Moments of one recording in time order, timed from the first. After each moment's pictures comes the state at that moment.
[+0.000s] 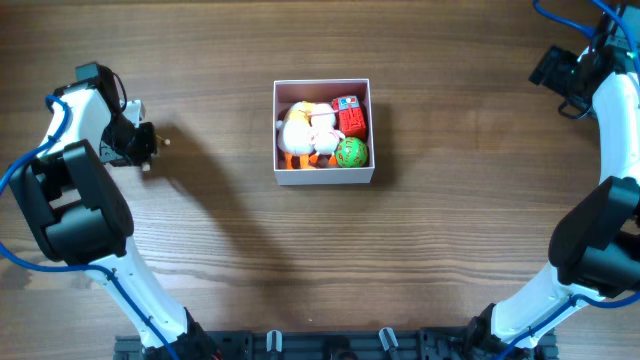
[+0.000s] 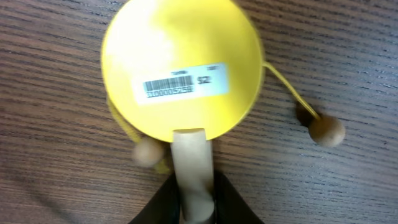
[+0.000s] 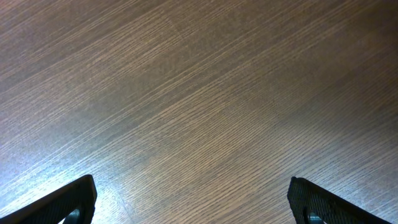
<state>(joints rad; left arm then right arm) 0.33 2.16 1.54 -0.96 -0.02 0.13 -0.33 1.93 1.66 -0.79 0.10 0.23</state>
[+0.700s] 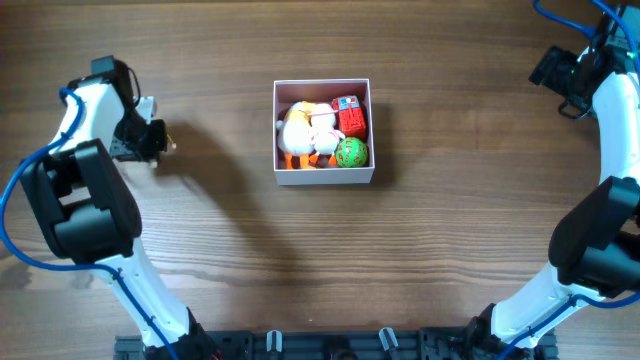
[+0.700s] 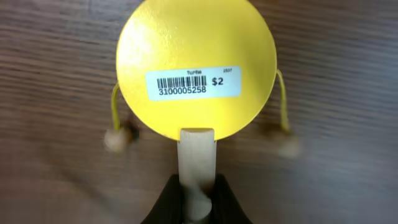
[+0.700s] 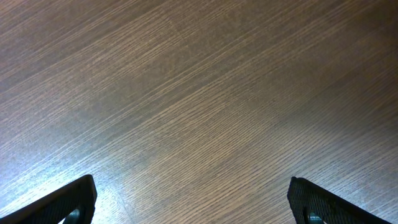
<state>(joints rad) 0.25 2.13 1.57 -1.01 -0.06 0.13 -0.33 1.93 1.66 -0.79 0.10 0.23</state>
